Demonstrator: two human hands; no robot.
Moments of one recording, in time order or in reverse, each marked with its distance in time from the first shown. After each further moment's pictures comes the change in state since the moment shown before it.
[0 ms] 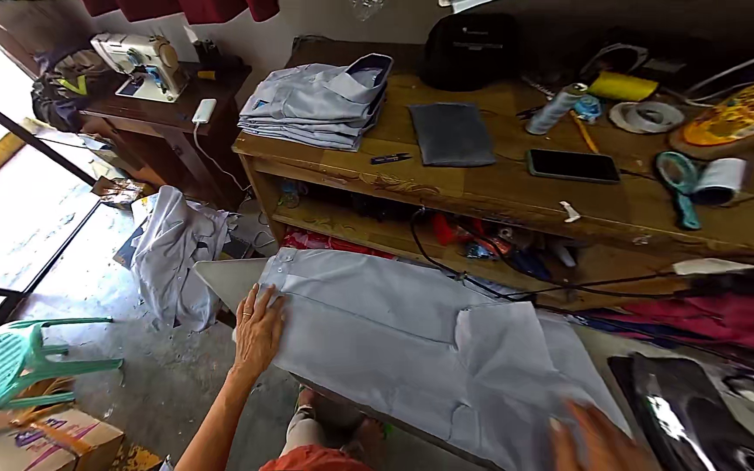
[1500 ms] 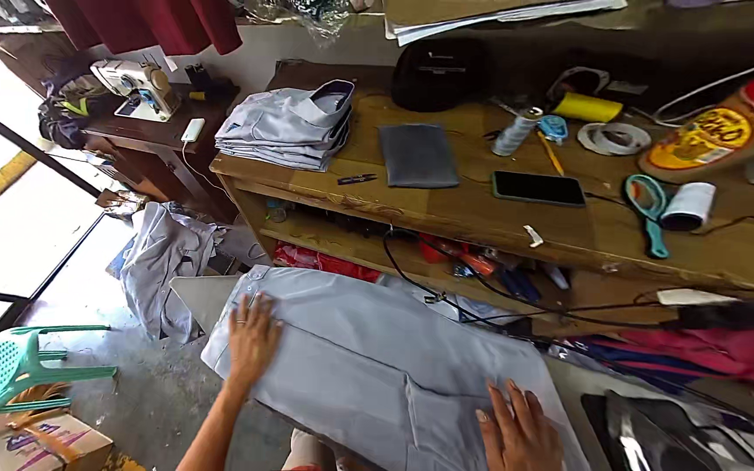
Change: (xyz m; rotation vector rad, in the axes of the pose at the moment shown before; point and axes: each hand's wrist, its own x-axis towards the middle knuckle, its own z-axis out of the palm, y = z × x) left_hand 0.033 0.060 0.048 0.187 -0.148 -0.131; right_hand 0.061 0.021 0.053 0.023 -0.023 -0.165
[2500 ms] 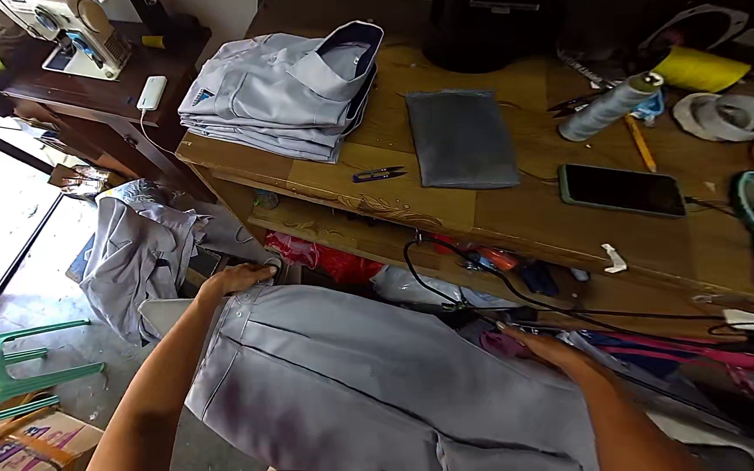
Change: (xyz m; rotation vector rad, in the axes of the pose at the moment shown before) left_hand 0.241 -0.089 0.019 -0.389 -1.081 -0.178; right_hand 0.245 0.088 0.052 0.167 -0.811 0.874
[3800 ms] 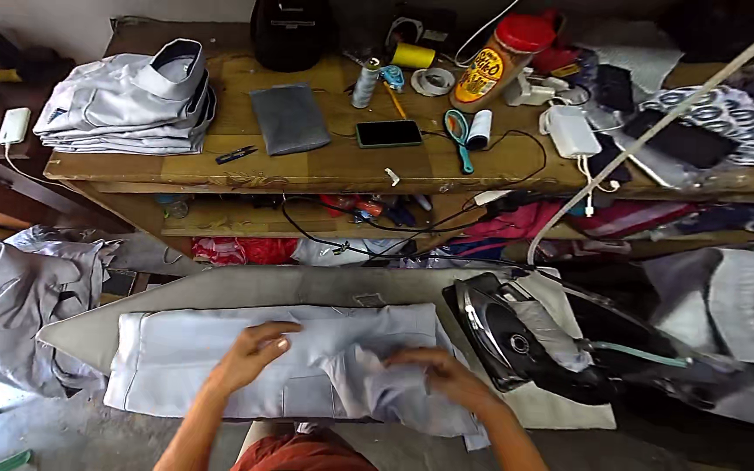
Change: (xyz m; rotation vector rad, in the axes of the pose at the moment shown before) left_hand -0.140 0.151 0.250 -0.382 0.029 0.818; right_hand -0.218 0.162 0.077 0.415 -0.014 -1.005
